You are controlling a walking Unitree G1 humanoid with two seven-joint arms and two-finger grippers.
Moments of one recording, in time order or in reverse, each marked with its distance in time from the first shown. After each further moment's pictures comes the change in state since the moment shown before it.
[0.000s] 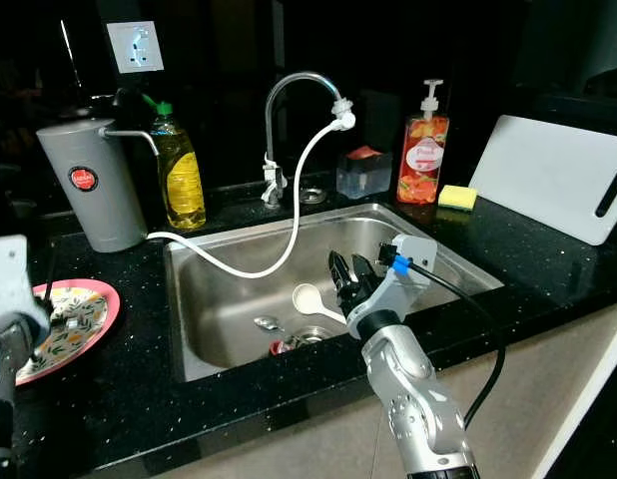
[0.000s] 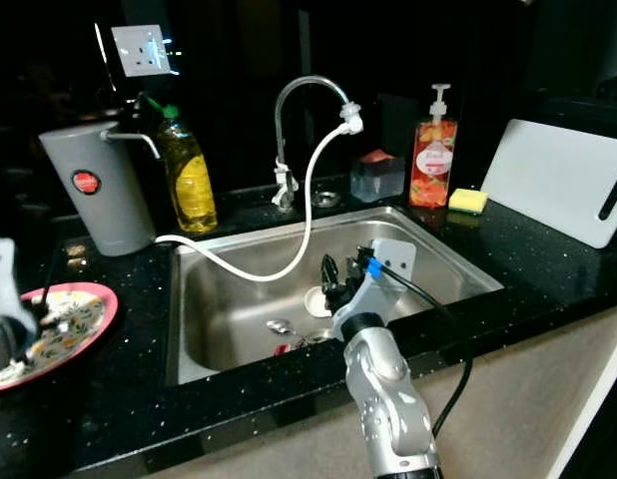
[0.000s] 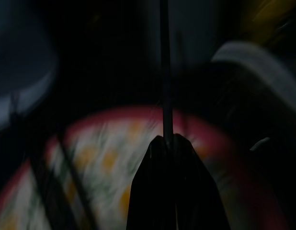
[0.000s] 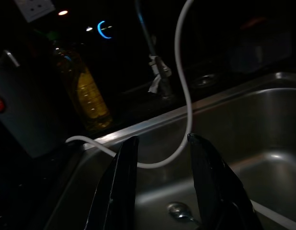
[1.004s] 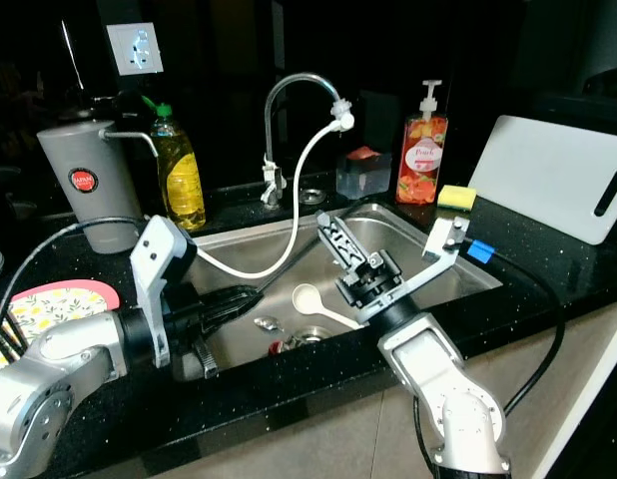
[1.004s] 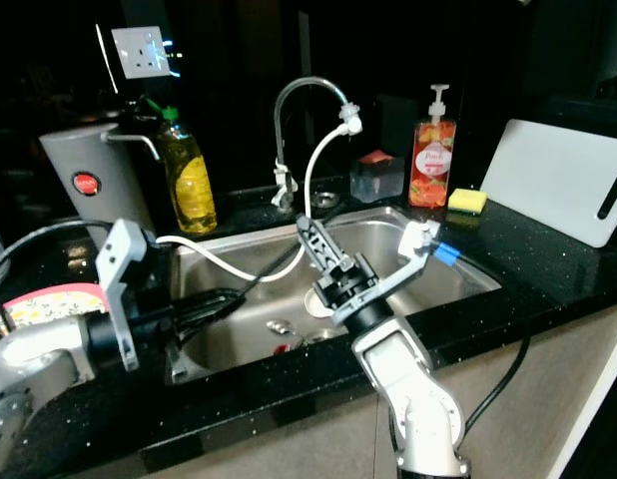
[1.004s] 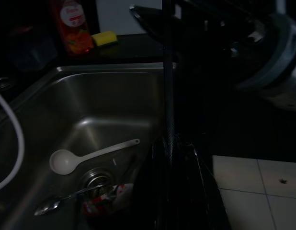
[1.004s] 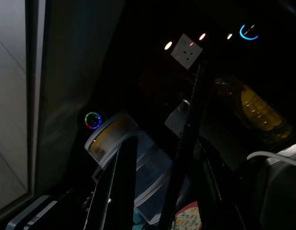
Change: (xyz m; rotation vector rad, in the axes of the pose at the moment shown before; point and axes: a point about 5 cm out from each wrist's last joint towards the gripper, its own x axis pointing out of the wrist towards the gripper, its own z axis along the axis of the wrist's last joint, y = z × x) left arm -0.108 -0.145 0.017 0.140 -0.194 -1.273; right arm -0.018 0.025 0.046 0.733 -0.017 0.503
